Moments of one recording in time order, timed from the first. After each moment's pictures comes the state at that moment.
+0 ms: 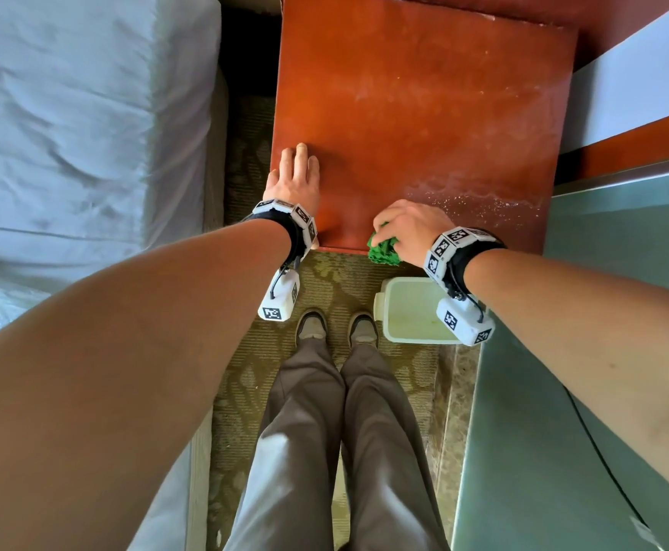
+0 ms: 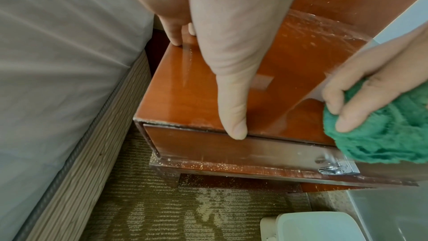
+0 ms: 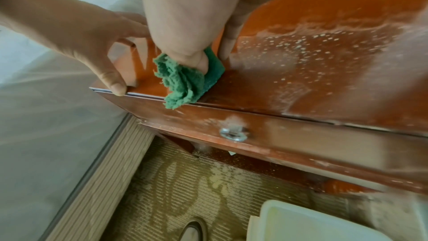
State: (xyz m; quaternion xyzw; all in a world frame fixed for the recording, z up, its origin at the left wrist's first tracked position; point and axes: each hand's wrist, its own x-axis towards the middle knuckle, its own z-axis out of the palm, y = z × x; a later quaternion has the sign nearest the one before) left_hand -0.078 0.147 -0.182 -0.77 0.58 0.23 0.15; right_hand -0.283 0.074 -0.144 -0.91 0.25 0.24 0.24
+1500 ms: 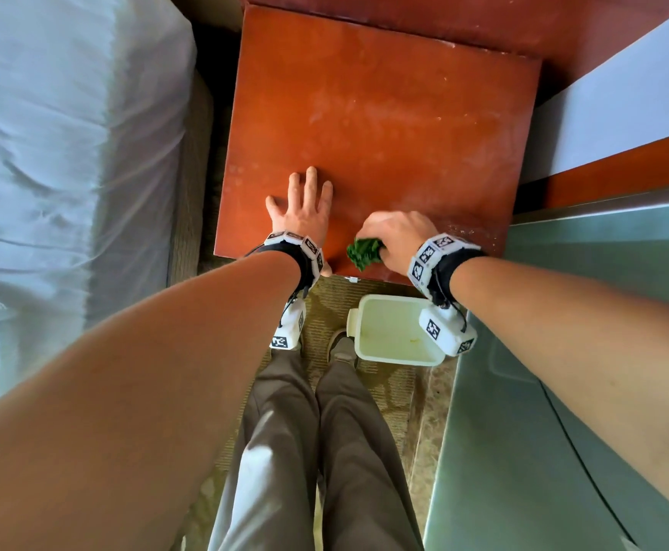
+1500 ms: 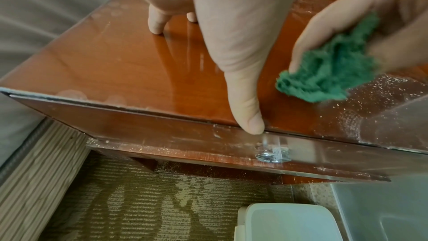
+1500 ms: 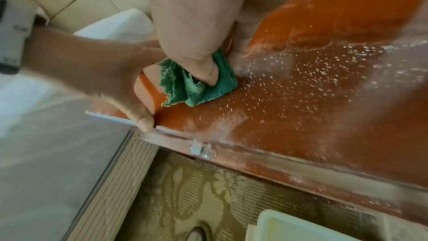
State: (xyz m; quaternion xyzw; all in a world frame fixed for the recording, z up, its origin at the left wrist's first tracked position) left_hand -0.170 0.105 -0.175 -0.76 0.54 0.26 0.25; right_hand -0.329 0.015 -0.155 -0.91 0.27 0.21 0.25
